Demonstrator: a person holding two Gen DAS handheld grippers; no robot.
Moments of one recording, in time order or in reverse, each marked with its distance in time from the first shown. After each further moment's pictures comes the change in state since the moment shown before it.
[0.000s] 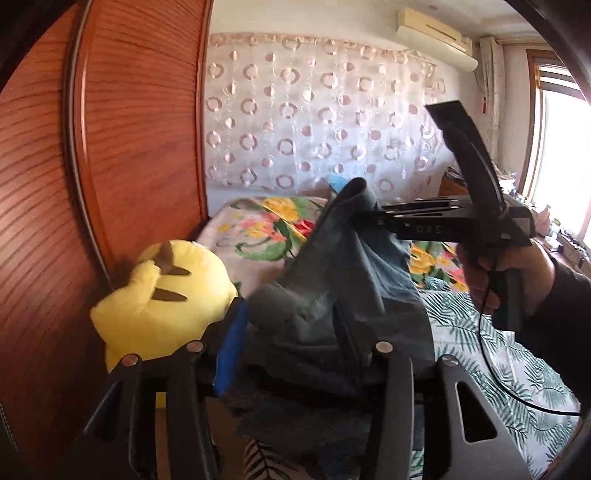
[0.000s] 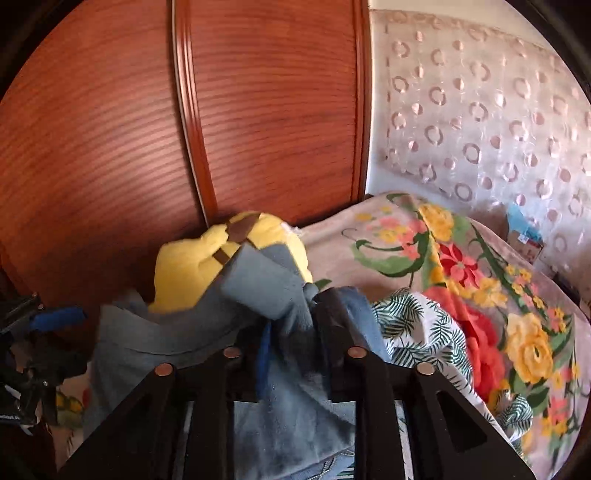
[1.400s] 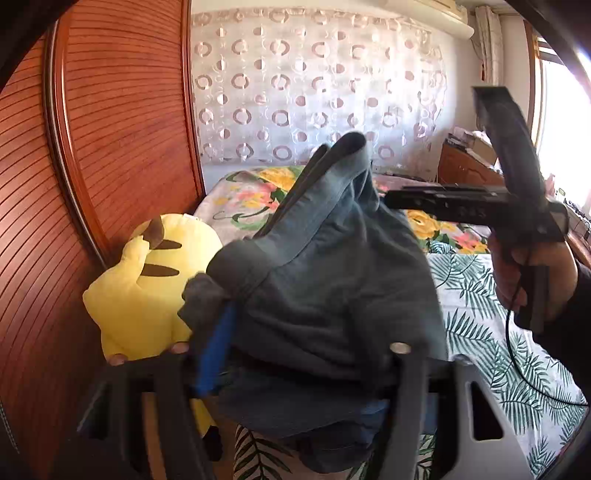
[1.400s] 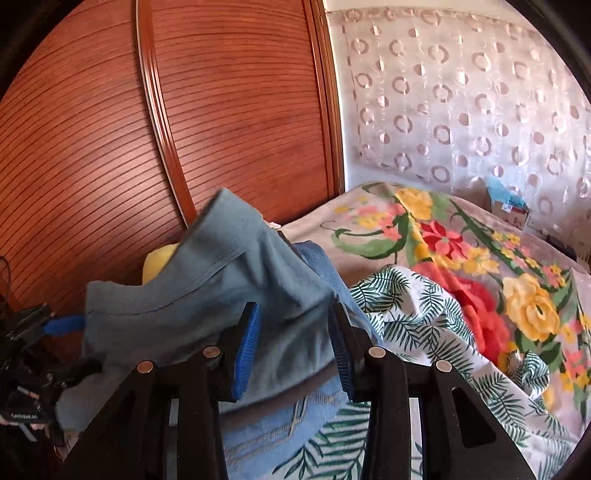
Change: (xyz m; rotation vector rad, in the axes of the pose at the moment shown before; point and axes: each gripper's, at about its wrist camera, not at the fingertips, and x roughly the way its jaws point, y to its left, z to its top) left arm 0.023 -0.020 -0.019 0.049 0.113 0.006; right arm -0.015 0.000 -0.063 0.136 -0.053 -0.033
